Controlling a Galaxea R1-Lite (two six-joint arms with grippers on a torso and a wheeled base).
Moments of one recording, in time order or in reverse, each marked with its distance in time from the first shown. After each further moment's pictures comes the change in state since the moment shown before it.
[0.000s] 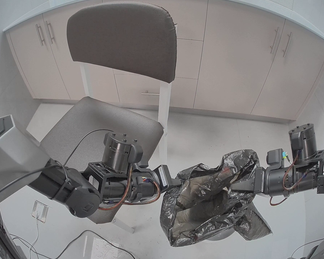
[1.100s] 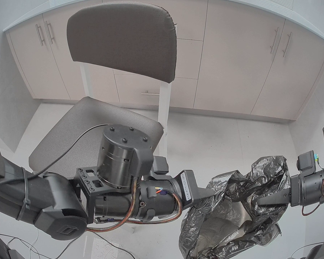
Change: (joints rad) left arm -0.210 -0.202 0.003 0.071 -0.006 -0.143; right arm 0.044 -0.304 -0.093 0.464 0.003 0.006
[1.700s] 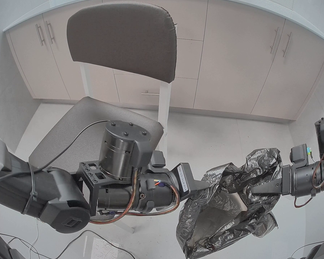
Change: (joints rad) left arm 0.040 0.031 -0.026 0.001 0.011 0.029; right arm -0.040 0.079 0.005 -0.124 -0.001 0.000
